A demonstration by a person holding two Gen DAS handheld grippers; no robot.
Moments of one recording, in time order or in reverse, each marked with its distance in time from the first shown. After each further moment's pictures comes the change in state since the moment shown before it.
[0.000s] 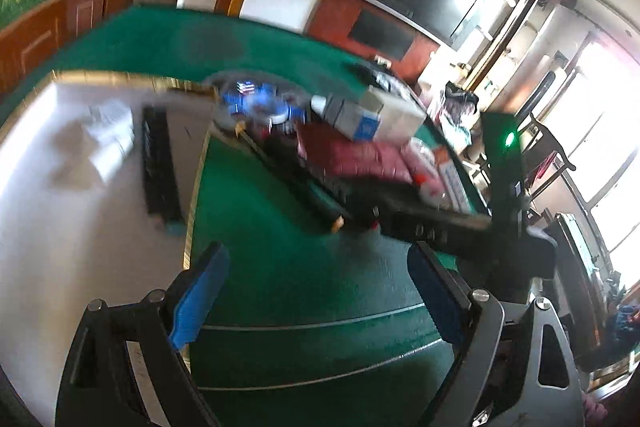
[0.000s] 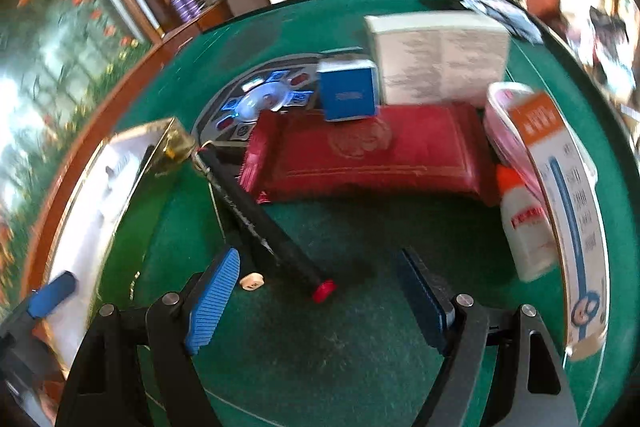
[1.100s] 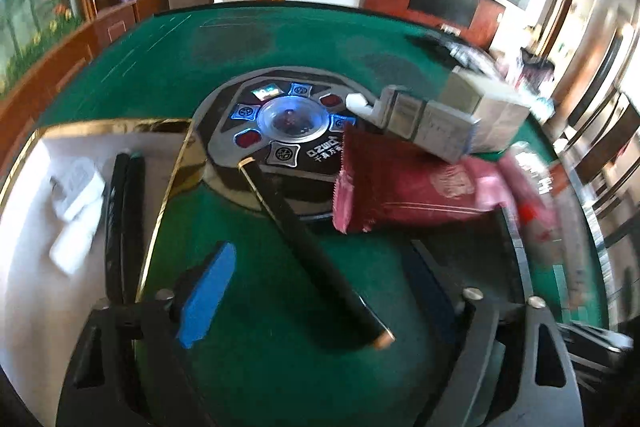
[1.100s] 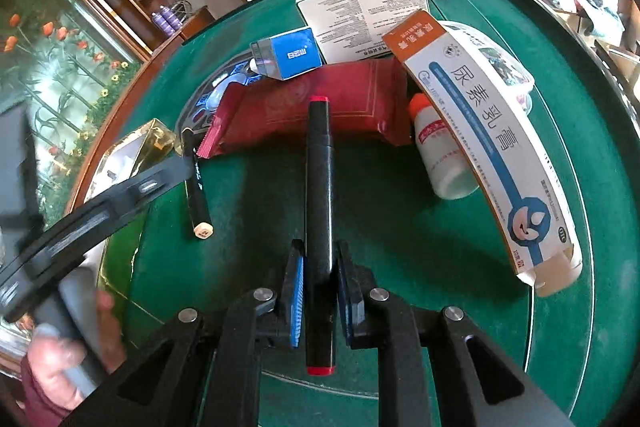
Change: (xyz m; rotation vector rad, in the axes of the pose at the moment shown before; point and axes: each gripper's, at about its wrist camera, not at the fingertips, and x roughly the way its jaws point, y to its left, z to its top) left arm 0.115 -0.027 0.052 0.106 0.069 0.379; right arm -0.036 -0.055 -0.045 0.182 0.033 0.073
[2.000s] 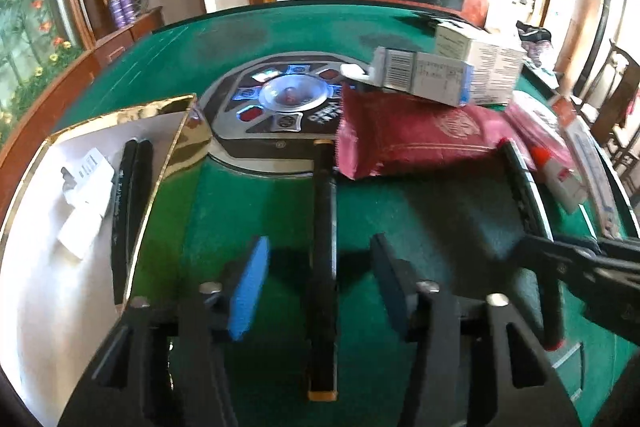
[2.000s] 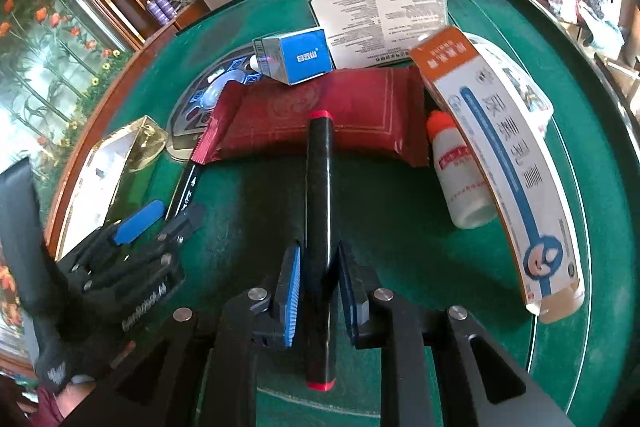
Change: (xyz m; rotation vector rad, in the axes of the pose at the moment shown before) left arm -0.011 -0.003 -0.036 0.100 -0.031 0.024; right arm 0.015 0.020 0.018 -0.045 0.031 -0.081
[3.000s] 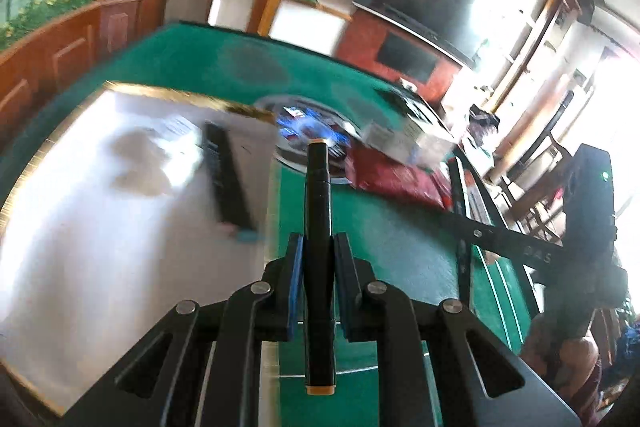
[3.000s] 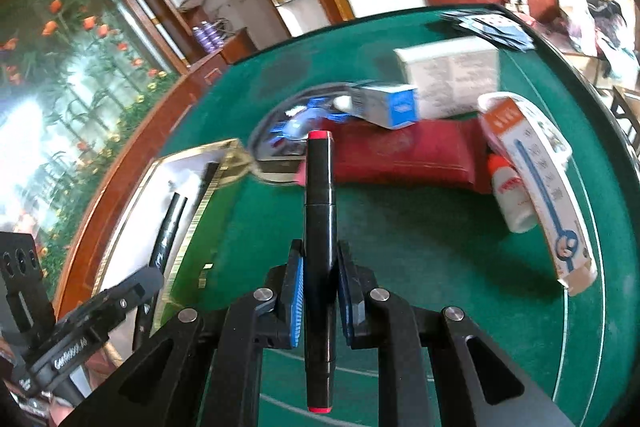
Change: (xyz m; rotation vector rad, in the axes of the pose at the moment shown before) left arm -0.117 0.112 -0.044 -0.260 -0.155 -0.270; right arm -0.054 0.067 -0.019 -0.058 -0.155 0.154
